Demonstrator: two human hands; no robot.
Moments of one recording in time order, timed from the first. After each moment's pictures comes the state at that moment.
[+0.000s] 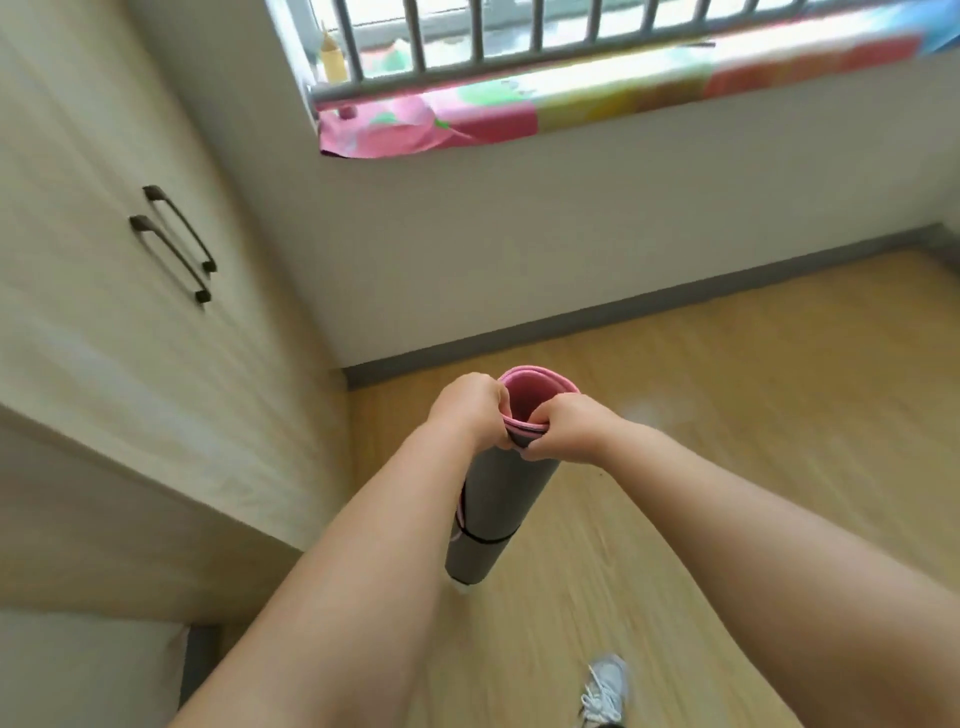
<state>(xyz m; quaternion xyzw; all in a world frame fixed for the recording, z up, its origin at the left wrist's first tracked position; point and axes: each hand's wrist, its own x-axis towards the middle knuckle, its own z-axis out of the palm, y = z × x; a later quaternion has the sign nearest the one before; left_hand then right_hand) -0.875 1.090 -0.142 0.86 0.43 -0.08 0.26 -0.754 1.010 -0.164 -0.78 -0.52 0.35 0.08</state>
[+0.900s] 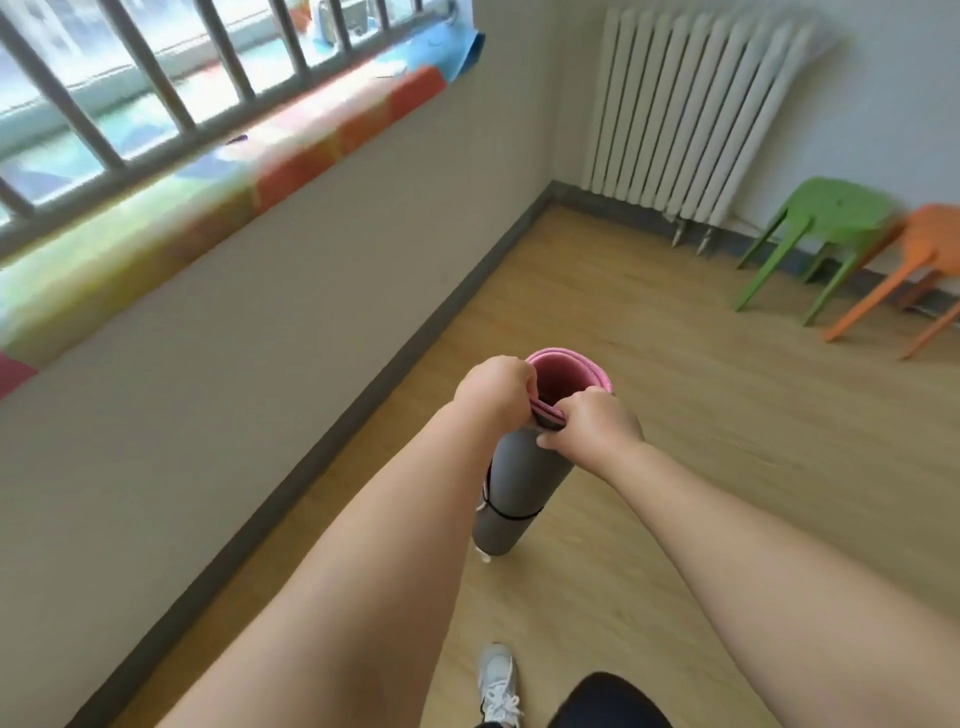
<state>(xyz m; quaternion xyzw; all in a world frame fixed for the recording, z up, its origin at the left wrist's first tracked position) -0.251 1.040 -0.137 0.97 0.03 -0.20 0.15 -0.243 0.903 -0.189 -0.97 -0.12 0.18 0.12</state>
